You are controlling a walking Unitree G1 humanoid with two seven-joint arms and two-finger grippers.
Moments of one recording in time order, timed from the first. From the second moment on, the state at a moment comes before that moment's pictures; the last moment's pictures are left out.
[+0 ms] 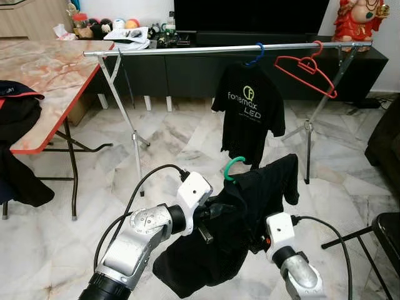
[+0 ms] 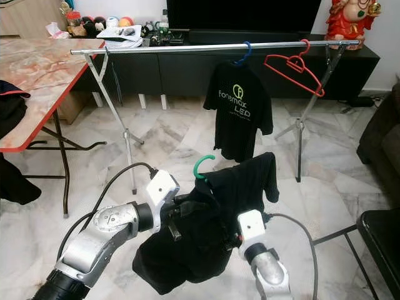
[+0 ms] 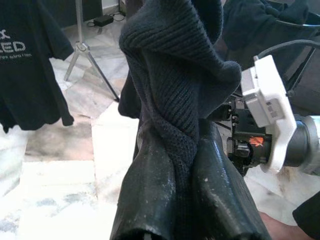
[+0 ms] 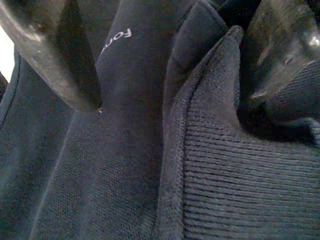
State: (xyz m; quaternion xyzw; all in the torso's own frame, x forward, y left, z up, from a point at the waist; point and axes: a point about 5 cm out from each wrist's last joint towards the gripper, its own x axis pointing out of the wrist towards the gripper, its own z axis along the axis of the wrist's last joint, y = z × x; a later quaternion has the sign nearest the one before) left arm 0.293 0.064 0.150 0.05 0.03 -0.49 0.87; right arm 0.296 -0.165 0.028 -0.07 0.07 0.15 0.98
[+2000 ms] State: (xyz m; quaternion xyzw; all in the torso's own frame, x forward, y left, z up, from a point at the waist) left arm 0.261 0.152 0.139 0.16 0.12 -0.60 0.77; right arm 0.314 -0.231 0.060 -0.13 0.05 0.04 0.99
